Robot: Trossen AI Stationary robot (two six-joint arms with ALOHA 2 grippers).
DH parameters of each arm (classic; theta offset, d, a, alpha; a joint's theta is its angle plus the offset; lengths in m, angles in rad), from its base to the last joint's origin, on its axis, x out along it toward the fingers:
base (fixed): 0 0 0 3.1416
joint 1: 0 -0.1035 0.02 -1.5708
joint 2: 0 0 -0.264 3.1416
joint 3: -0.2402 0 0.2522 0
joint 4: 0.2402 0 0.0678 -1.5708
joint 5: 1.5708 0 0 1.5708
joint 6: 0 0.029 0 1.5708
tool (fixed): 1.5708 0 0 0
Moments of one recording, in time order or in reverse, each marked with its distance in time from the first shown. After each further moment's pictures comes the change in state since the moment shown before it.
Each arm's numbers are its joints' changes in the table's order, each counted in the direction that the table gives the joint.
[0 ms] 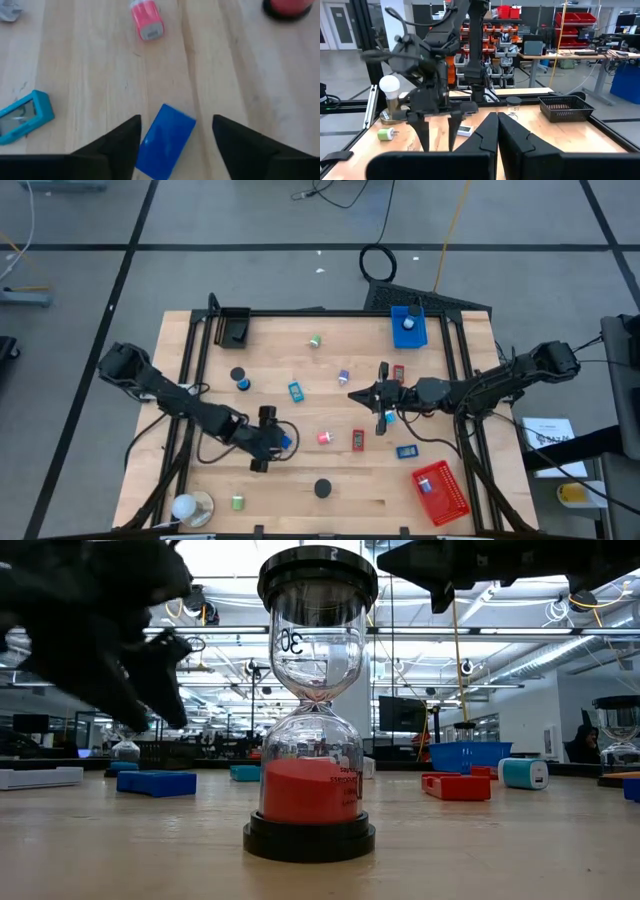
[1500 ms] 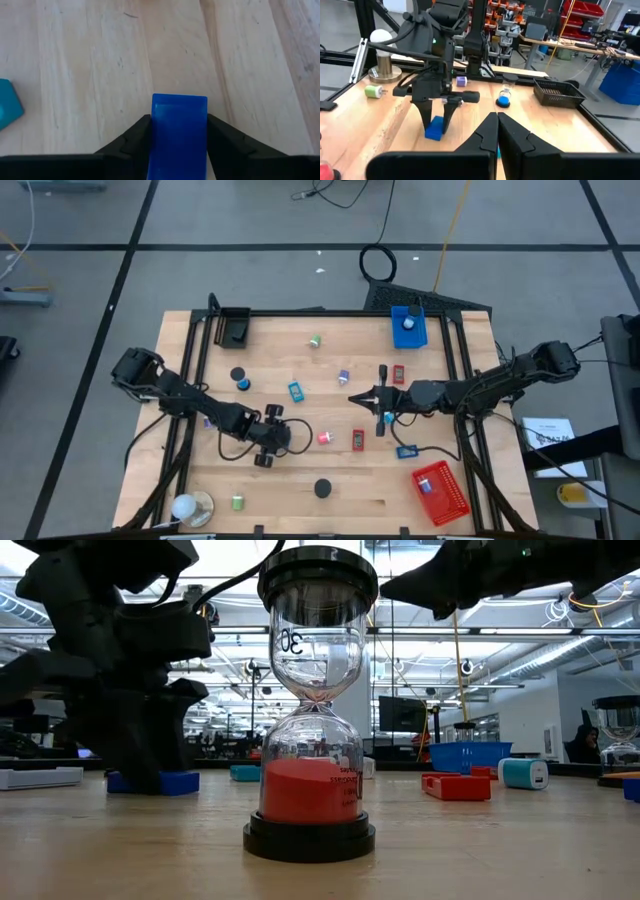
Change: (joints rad) left arm -0.096 -0.131 0.001 0.001 0.114 0.077; right arm 0.001 0.000 0.000 0.134 0.001 -0.122
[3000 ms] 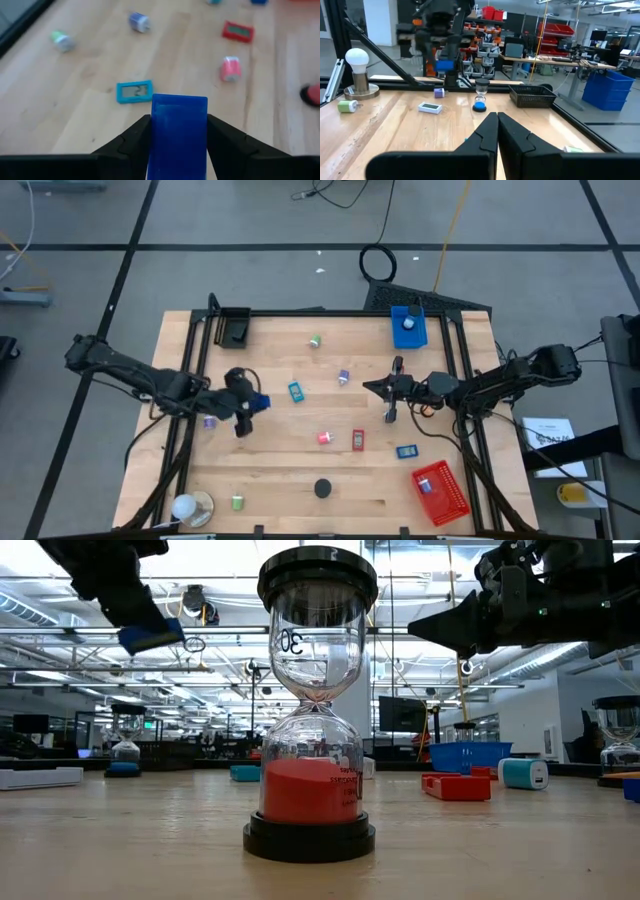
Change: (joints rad) left arm -0.036 0.656 0.001 0.364 -0.266 -0.364; right arm 0.152 0.001 0.312 -0.470 -0.075 0.014
